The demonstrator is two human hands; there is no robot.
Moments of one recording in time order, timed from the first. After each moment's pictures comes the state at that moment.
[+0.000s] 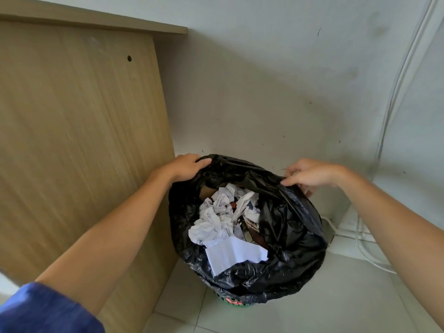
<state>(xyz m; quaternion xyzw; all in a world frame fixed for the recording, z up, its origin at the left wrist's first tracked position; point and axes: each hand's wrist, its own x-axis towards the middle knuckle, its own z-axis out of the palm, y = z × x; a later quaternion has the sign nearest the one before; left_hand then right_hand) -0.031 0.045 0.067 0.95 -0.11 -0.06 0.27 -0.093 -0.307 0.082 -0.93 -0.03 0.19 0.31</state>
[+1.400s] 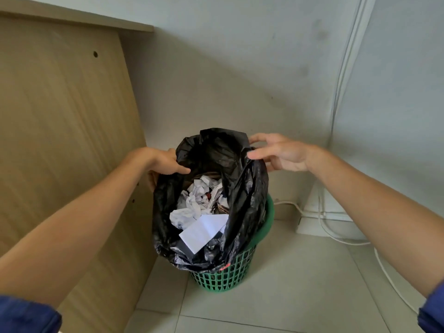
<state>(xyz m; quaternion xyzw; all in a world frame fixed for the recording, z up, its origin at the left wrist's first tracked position) -0.063 0.026 0.109 0.96 -0.05 -0.23 0.16 -0.135 -0.297 0.114 -0.75 -0.09 0.19 0.63</state>
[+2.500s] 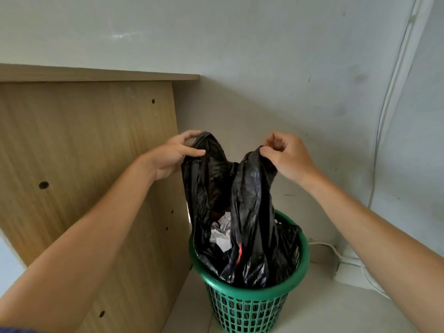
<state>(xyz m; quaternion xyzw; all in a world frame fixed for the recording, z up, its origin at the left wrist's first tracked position) -0.089 0.070 0.186 0.73 -0.16 -0.08 0.66 -0.114 -0.224 0.158 -0.82 -0.18 -0.25 0.48</state>
